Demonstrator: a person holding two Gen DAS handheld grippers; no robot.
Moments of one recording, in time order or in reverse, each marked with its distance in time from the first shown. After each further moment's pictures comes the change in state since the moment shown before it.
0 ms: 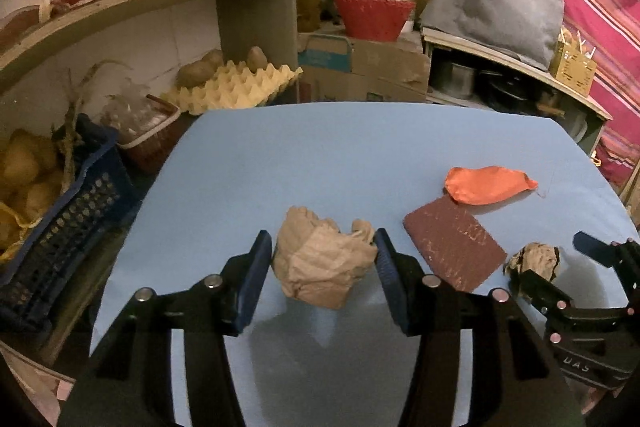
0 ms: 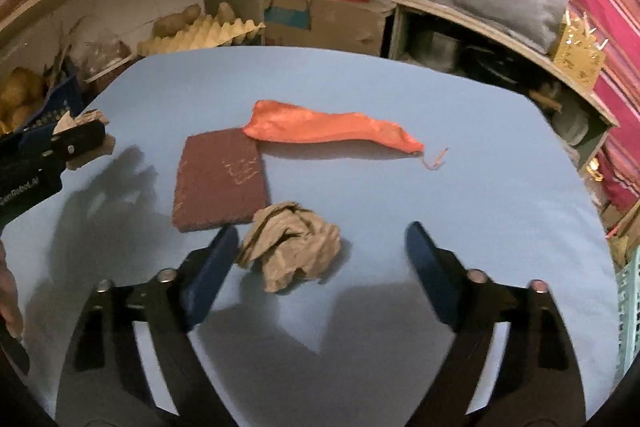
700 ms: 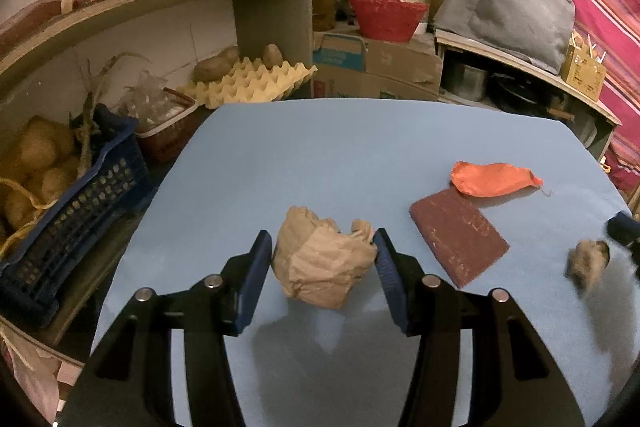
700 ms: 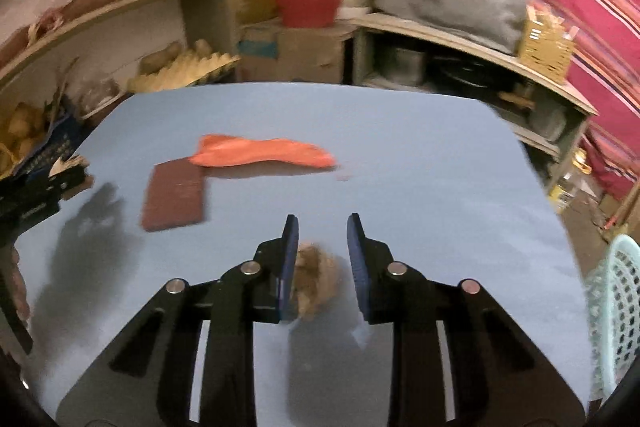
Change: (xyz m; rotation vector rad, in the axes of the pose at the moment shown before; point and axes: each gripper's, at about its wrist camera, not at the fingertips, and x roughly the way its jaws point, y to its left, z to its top) left arm -0.012 -0.003 -0.010 -0.031 0.000 0.046; right arm -0.056 -0.090 -0.010 0.076 -0.095 -0.026
